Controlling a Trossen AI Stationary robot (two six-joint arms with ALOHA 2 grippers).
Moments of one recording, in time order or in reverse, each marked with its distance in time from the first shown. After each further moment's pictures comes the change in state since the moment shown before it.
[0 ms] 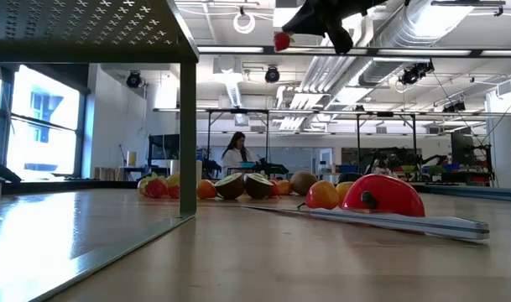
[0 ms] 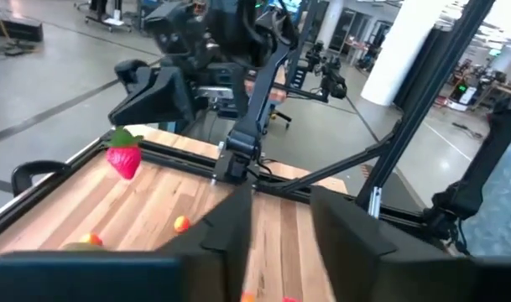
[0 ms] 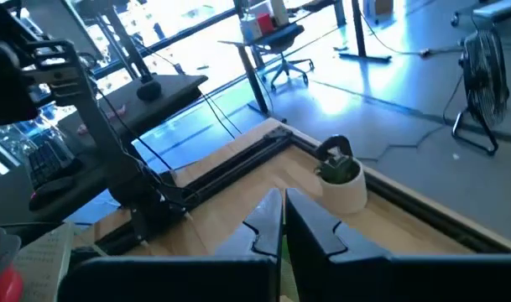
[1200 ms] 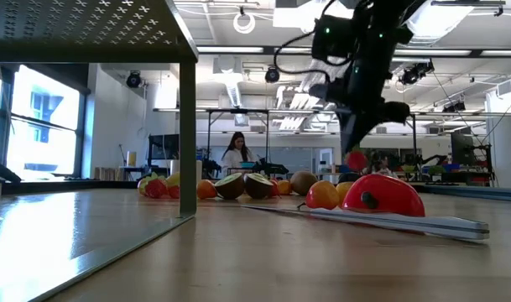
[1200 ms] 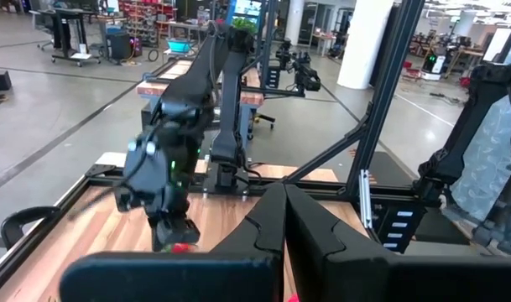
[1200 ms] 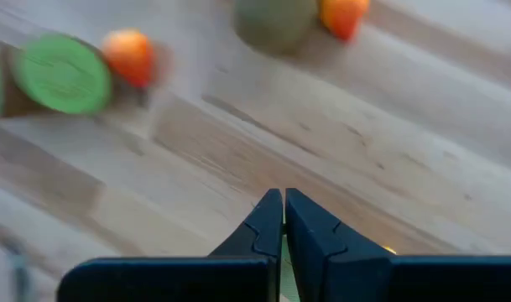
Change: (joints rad) left arm 0.000 -0.037 -0.005 0.000 0.101 0.172; right arm -0.042 0.262 0.000 -0.765 -0.054 0.455
